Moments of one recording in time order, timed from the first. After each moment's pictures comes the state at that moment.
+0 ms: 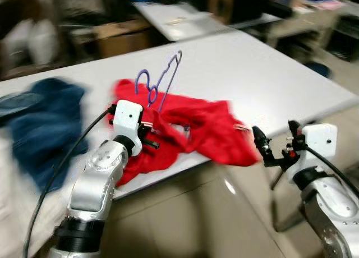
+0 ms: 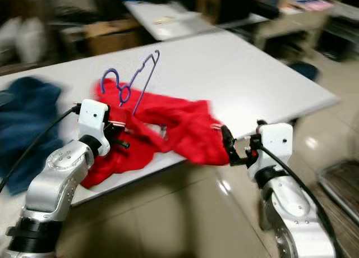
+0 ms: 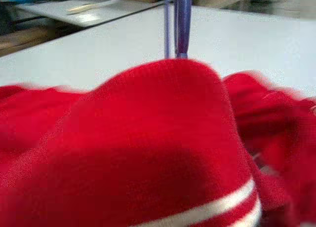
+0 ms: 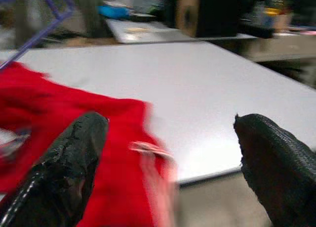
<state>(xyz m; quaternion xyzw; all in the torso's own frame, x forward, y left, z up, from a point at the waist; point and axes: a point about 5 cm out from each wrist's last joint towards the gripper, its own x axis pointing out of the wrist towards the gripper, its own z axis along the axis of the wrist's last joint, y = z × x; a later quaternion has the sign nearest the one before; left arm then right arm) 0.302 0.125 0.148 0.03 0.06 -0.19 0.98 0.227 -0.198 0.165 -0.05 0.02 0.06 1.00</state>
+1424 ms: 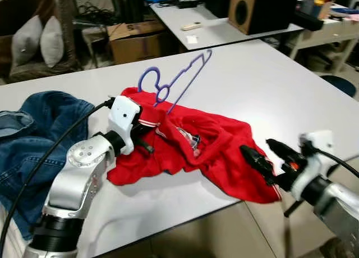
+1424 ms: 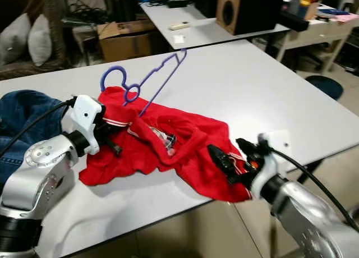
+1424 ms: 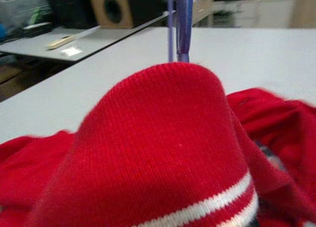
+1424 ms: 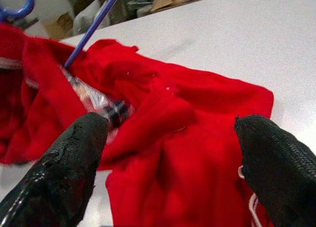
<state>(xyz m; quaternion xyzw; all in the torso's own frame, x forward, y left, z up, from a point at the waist) 0.294 0.148 0.170 0.08 0.02 -0.32 0.94 0.218 -0.187 0.166 0.11 0.15 0.21 0.96</state>
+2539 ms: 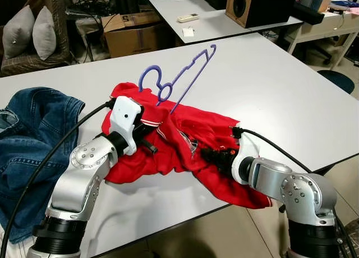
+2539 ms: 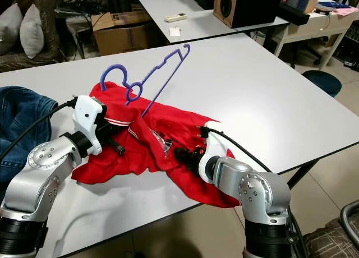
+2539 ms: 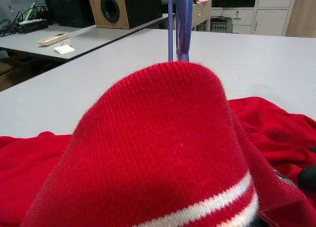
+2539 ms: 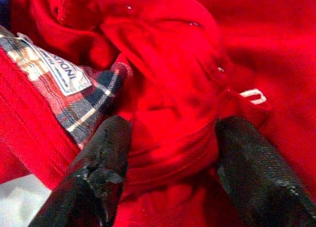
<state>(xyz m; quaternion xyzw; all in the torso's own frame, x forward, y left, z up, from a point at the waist) 0.292 0.145 0.170 0.07 0.01 -0.32 0.95 0.268 -0.118 0.130 0.16 0.34 0.19 0.91</state>
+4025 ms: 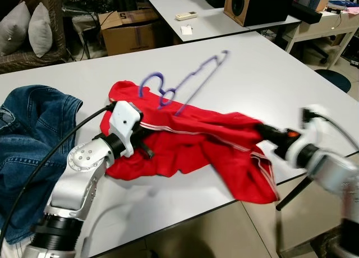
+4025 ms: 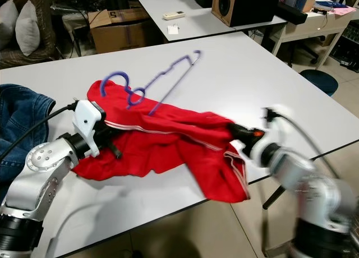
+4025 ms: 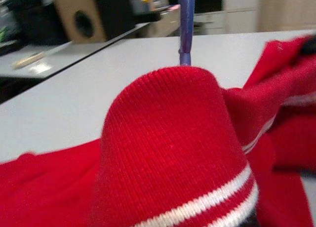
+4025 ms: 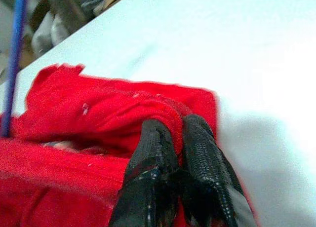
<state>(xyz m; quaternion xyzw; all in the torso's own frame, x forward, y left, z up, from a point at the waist) 0.292 0.151 0.163 0.11 -0.03 -0.39 0.91 0.272 -0.226 0.169 0.22 0.19 0.12 0.95</state>
